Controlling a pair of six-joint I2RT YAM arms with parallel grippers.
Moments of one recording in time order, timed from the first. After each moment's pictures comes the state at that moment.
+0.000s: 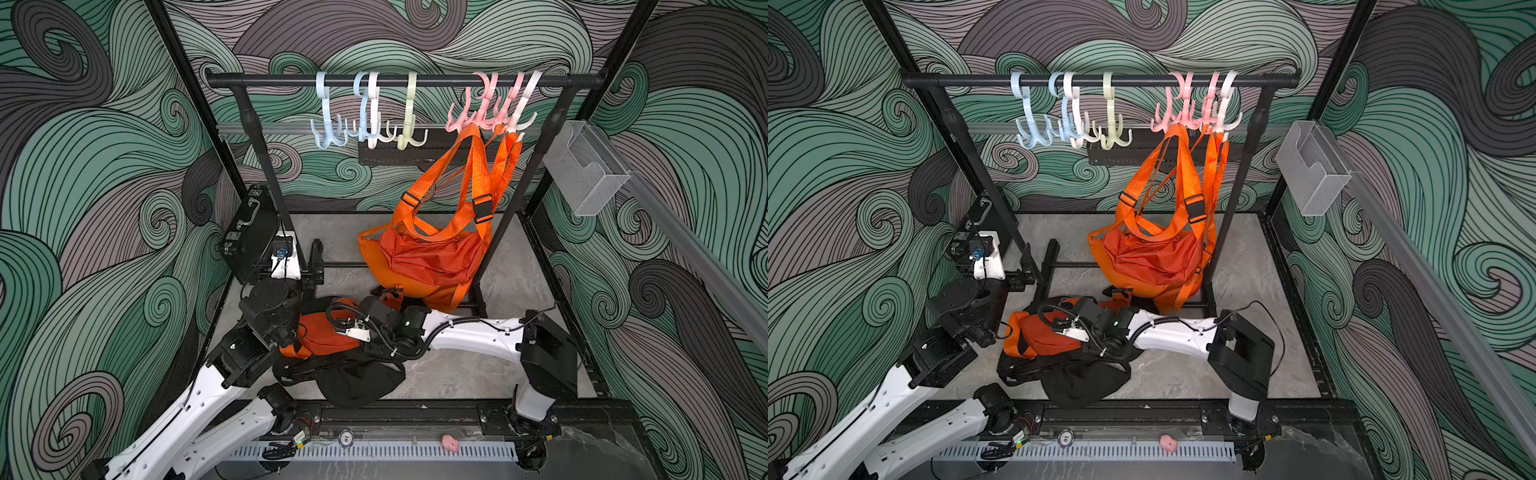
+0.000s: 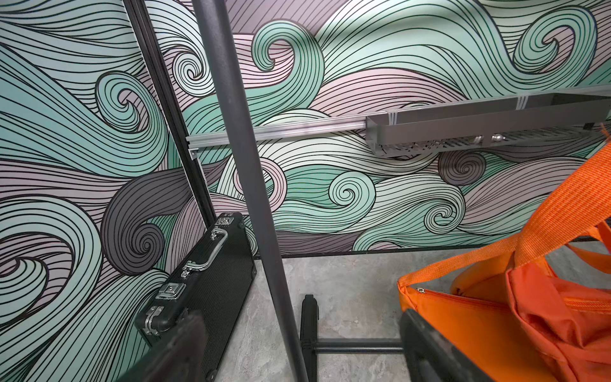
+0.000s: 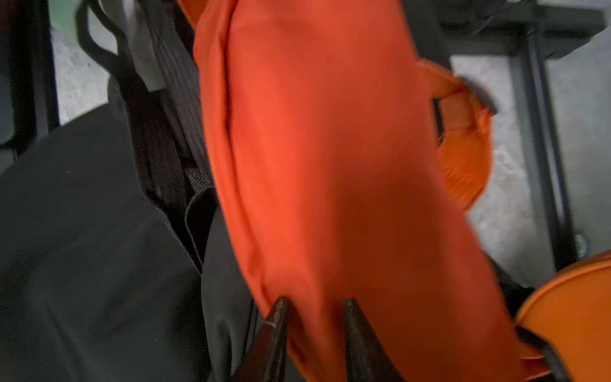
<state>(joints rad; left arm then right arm) -0.69 0.71 0.91 -0.23 -0.79 0.10 1.17 1.77 1.23 -0.45 0.05 -0.38</state>
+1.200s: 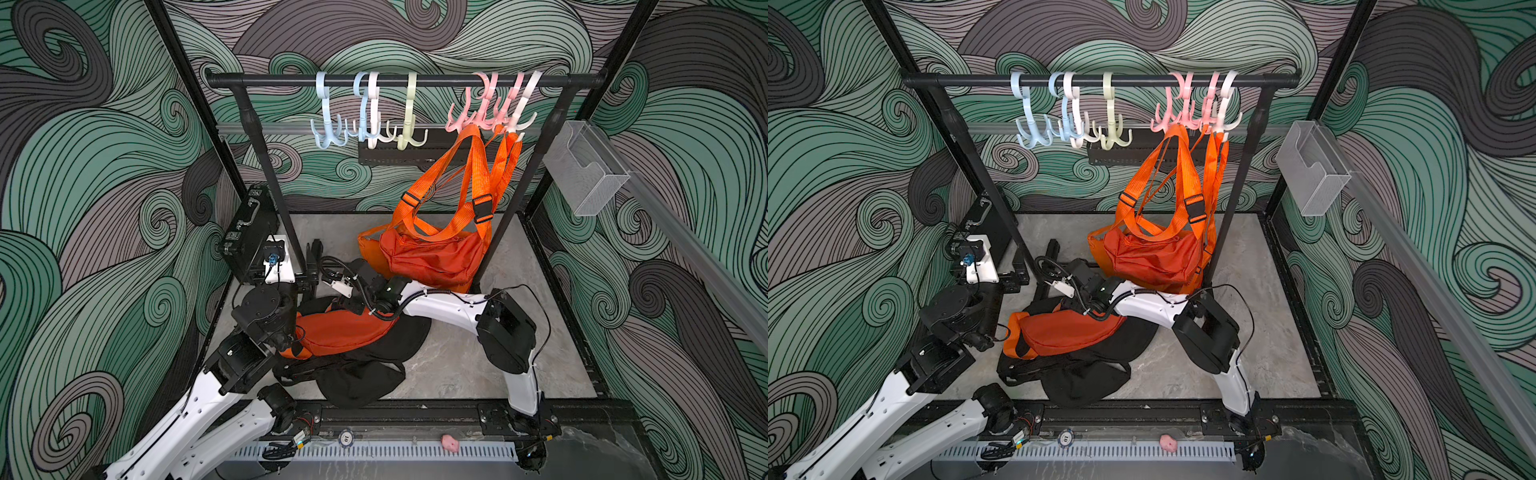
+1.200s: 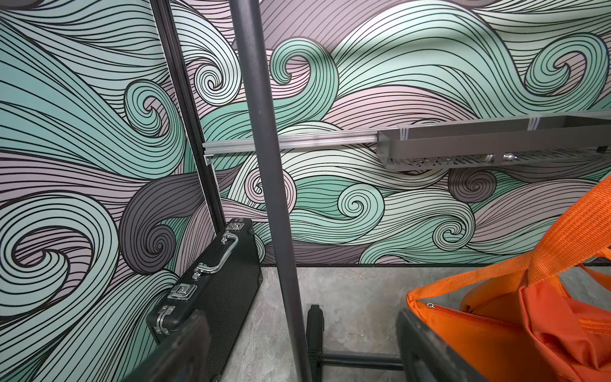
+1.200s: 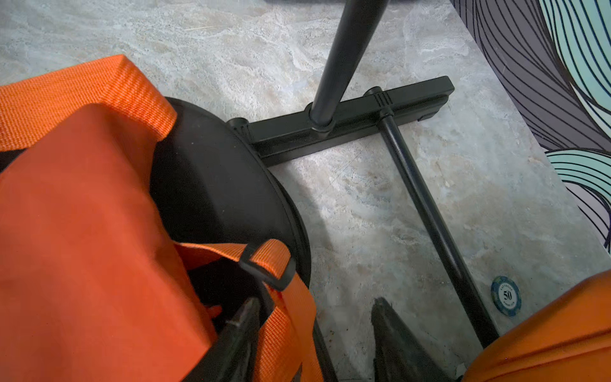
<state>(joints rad) -0.69 0.66 0.87 -0.16 -0.83 0.13 1.01 2.03 1.55 -0.28 0.05 -0.32</state>
